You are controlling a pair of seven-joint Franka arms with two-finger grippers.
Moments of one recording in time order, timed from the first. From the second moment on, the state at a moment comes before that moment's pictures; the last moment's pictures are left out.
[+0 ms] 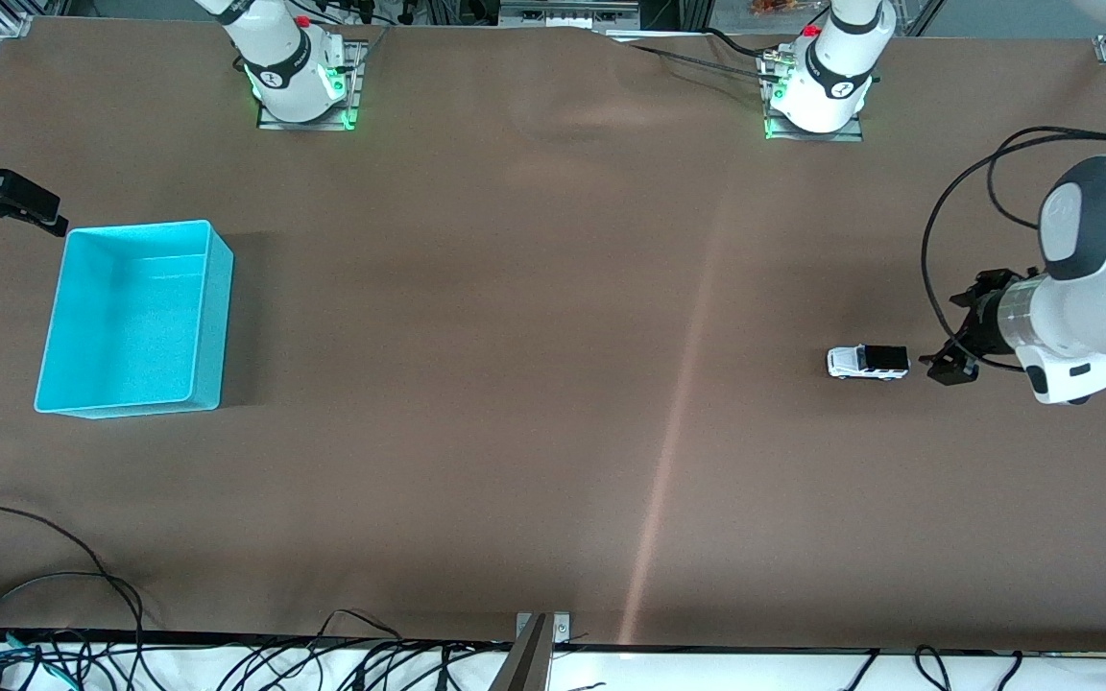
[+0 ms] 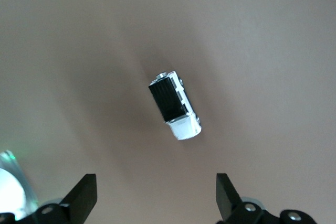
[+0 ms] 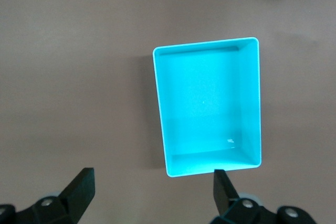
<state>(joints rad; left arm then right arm) 0.07 0.35 -0.07 -1.63 0.02 1.73 -1.20 0.00 0.00 -0.08 -1.63 -0.04 1.58 -0.06</state>
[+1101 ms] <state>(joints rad) 0.10 0.41 -0.06 -2.08 0.06 2.42 -1.59 0.00 0.00 -0.08 -1.63 -0.04 1.59 -0.06</state>
